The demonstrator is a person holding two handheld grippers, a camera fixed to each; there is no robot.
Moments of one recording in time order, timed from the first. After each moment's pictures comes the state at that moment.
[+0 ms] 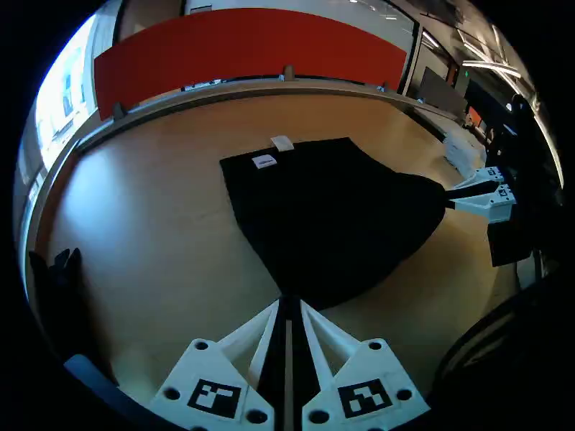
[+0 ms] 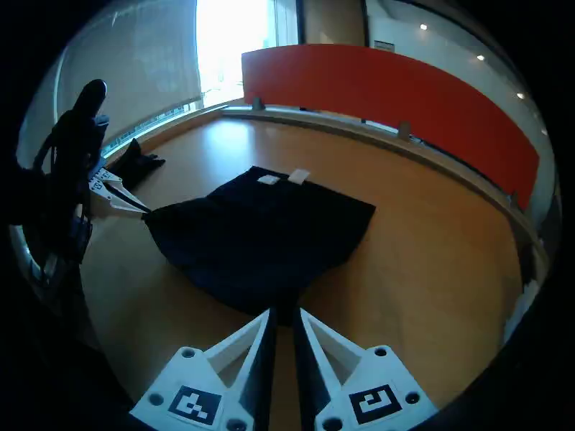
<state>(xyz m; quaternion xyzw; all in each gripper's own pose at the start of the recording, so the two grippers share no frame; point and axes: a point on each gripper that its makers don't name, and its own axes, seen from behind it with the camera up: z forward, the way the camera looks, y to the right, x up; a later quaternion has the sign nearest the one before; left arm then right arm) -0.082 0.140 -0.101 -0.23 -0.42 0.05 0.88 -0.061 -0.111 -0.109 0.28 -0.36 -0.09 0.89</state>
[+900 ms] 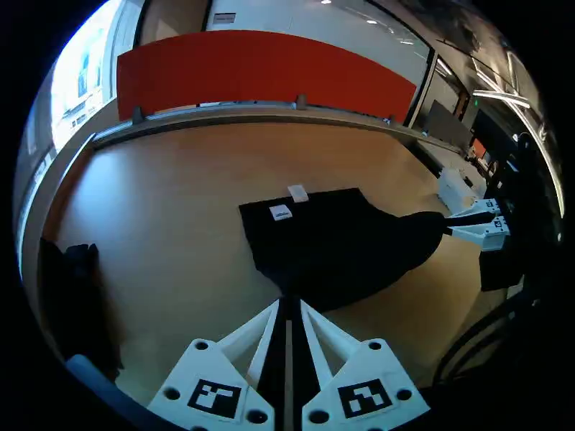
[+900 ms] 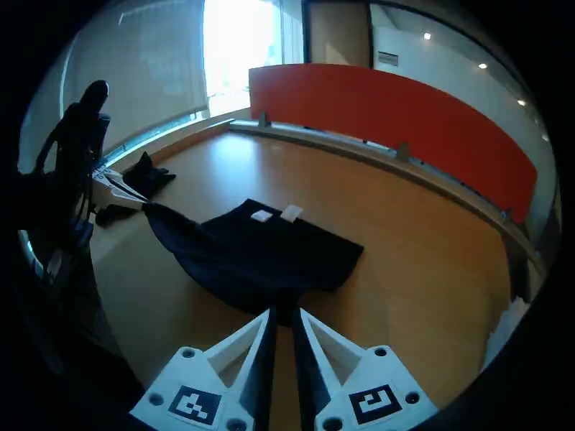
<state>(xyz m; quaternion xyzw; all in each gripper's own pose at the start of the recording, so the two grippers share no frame) -0.009 0.133 -0.113 -0.21 -0.40 -0.01 0.89 -0.001 -0.108 -0.119 0.29 -0.34 -0.10 0.89</state>
